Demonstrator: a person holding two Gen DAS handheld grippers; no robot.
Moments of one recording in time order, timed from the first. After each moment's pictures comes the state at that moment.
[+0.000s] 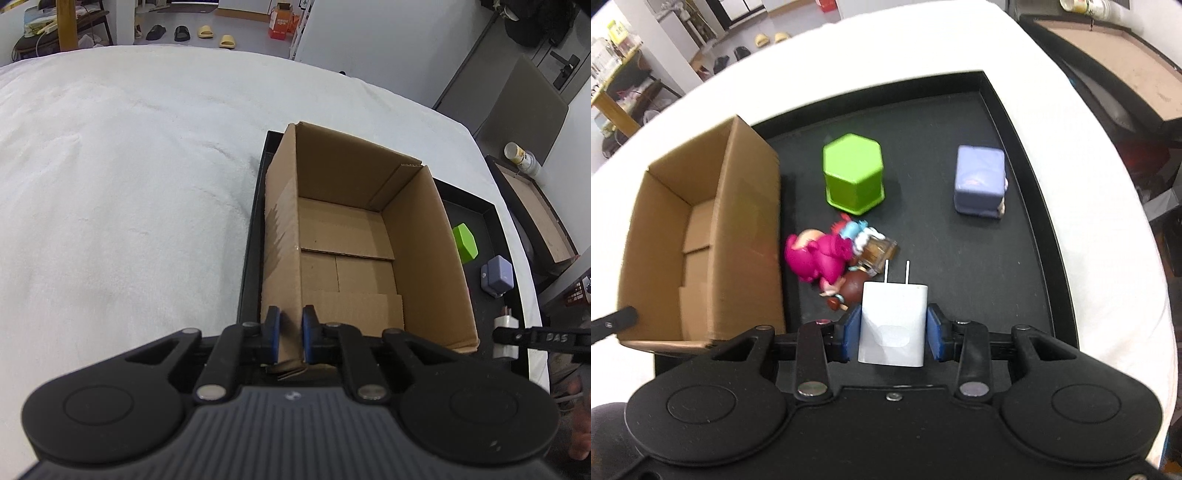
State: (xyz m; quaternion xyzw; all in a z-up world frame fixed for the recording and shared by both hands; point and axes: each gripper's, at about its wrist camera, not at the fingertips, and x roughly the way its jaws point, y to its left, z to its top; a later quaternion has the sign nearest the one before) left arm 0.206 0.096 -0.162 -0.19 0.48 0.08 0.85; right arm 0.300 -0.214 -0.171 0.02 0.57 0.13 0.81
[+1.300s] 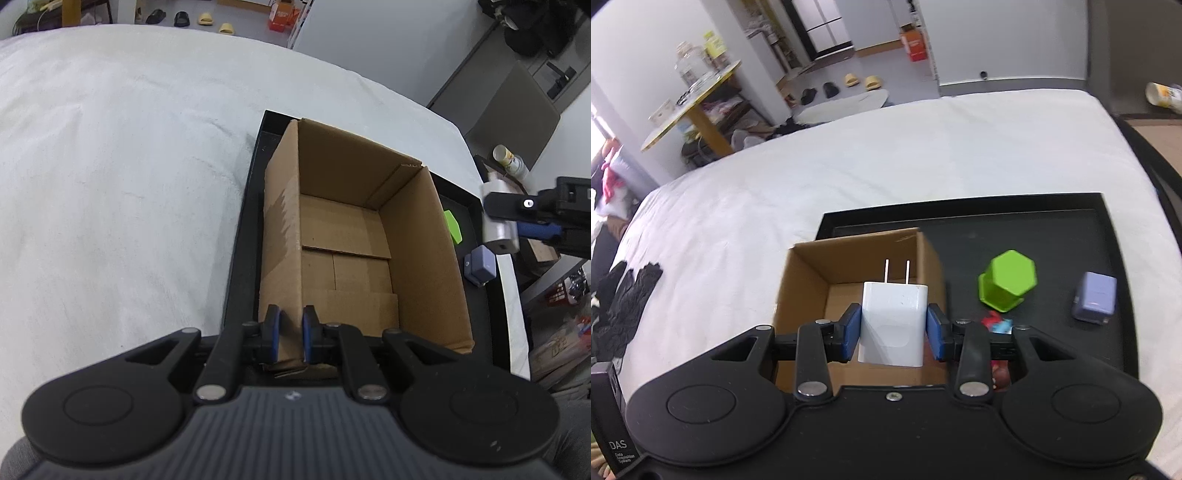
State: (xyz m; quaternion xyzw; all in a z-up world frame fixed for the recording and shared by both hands) left arm 0.181 0.098 -0.166 -0.23 0.49 0.06 0.84; right arm 0.310 -0.117 -0.096 0.03 0.49 0.25 0.83
